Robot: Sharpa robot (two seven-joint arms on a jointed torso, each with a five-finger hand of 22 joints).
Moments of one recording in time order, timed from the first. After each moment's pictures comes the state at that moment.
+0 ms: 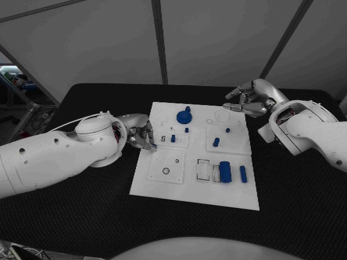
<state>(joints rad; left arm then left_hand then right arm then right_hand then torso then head) 1.11 -0.93 0.06 1.65 -1.46 -0.09 -0.42 1.40 -0.22 0.10 0.28 0.12 1.09 0.08 0.33 0.18 1.18 0.00 0.99 0.39 1.47 -0.07 1.52 1.31 0.20 1.40 0.04 1.04 1.31 1.18 -0.84 0.07 1.50 -1.06 -0.47 -0.05 1.43 -0.11 0.01 0.25 0.32 0.91 0.14 0.28 0.07 1.18 0.06 1.16 1.02 1.47 -0.01 1.42 1.31 0.10 1.29 0.10 1.26 1.02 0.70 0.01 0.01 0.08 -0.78</state>
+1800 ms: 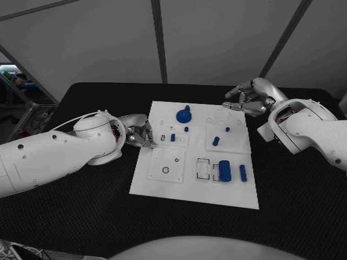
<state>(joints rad) 1.11 -0.93 0.06 1.63 -1.34 -0.08 -0.41 1.47 -0.10 0.29 0.27 0.10 1.15 0.04 0.33 0.17 1.22 -0.02 0.98 0.46 1.47 -0.08 1.52 1.31 0.20 1.41 0.03 1.05 1.31 1.18 -0.84 0.07 1.49 -1.06 -0.47 -0.06 1.43 -0.11 0.01 0.25 0.32 0.91 0.14 0.28 0.07 1.18 0.06 1.16 1.02 1.47 -0.01 1.42 1.31 0.10 1.29 0.10 1.26 1.02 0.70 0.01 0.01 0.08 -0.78</state>
